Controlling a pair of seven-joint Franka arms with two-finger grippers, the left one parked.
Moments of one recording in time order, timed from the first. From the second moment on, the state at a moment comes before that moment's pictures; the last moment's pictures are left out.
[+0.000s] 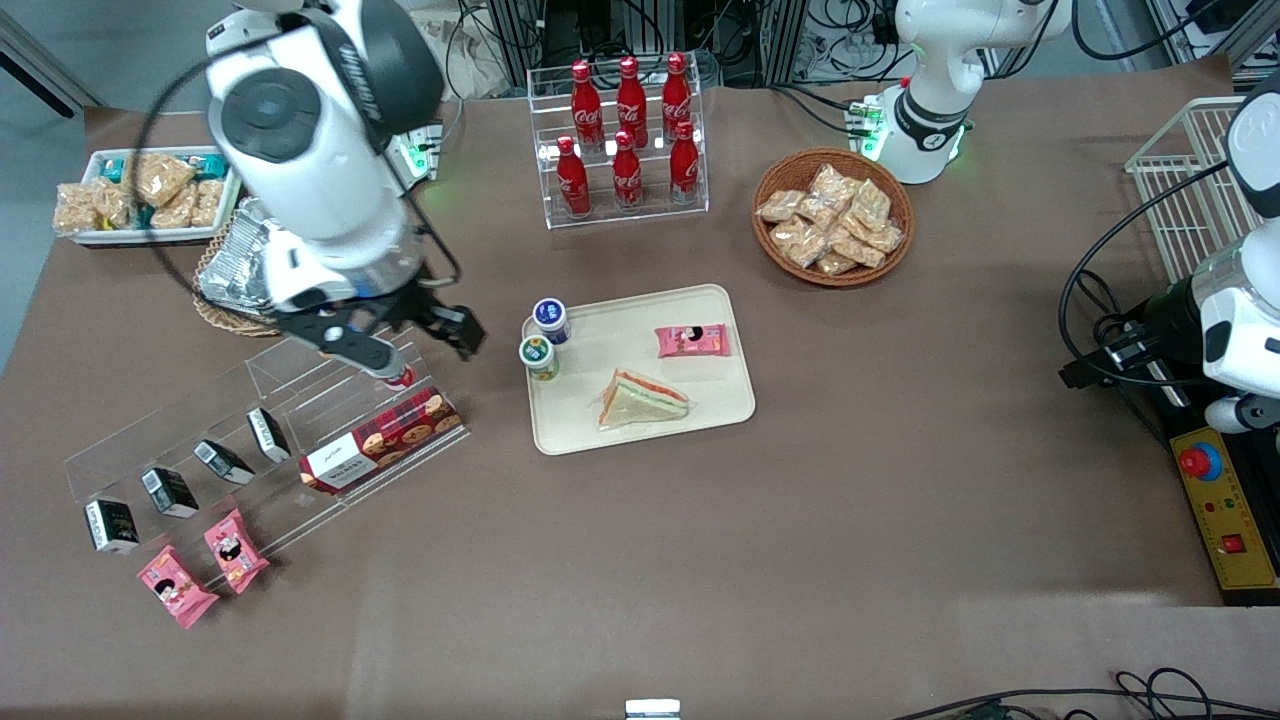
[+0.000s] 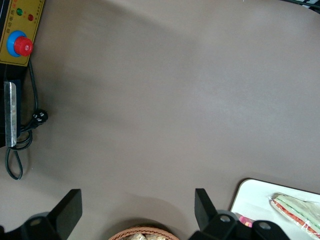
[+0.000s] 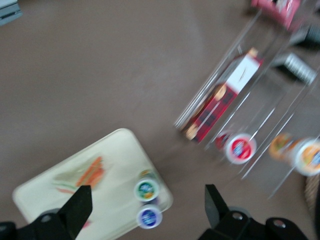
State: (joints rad) arm 0.37 0.12 0.05 -1.57 -0.07 1.74 0.73
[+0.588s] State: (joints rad) arm 0.13 0.07 -0.17 -1.58 -0.08 1.75 0.00
